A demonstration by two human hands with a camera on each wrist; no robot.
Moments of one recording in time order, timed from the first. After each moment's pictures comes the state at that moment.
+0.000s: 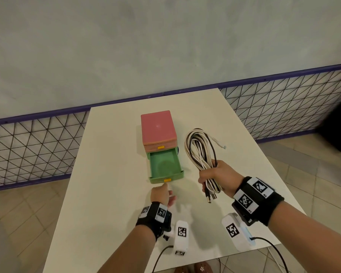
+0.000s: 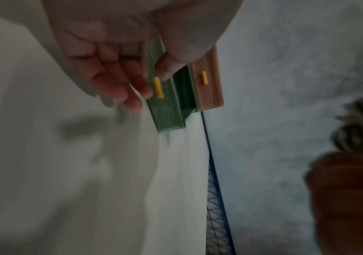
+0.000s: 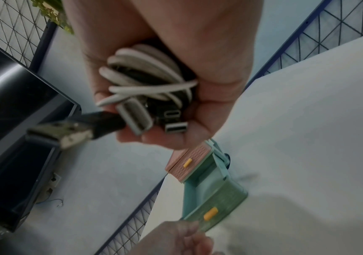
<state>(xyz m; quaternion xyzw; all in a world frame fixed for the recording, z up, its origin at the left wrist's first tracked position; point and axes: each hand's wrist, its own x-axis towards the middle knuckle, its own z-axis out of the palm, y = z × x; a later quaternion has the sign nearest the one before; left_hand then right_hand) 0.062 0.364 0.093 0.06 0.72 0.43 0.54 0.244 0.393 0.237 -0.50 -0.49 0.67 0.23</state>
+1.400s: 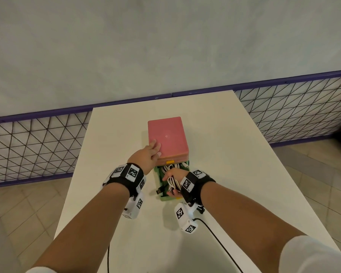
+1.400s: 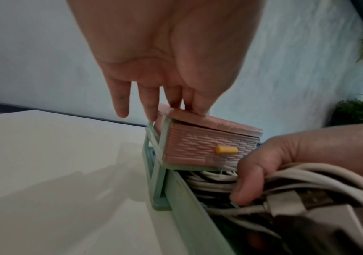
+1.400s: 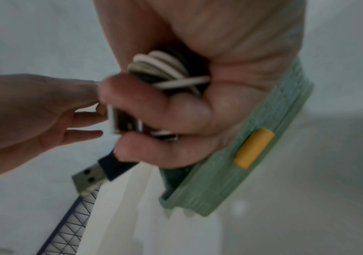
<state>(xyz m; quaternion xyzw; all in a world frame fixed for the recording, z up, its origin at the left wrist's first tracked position) -0.061 0.487 0.176 0.66 0.71 0.05 0.23 0.096 0.488 0.165 -0.58 -0.28 0.76 -0.03</state>
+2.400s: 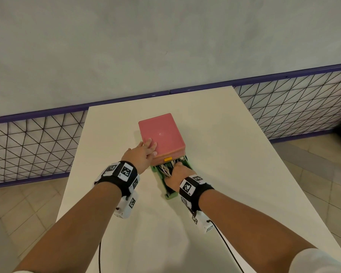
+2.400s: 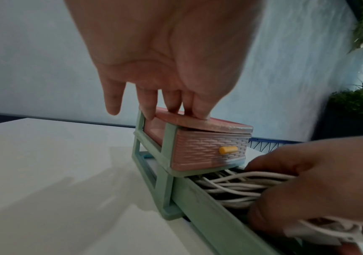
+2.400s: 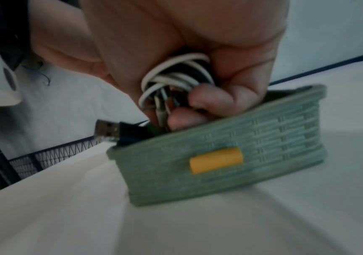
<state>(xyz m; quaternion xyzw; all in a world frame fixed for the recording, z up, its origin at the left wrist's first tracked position) -0.076 0.501 0.168 0.67 0.71 -0.04 0.21 0.096 0.492 0.144 -0.59 -0.74 0.31 -0.05</state>
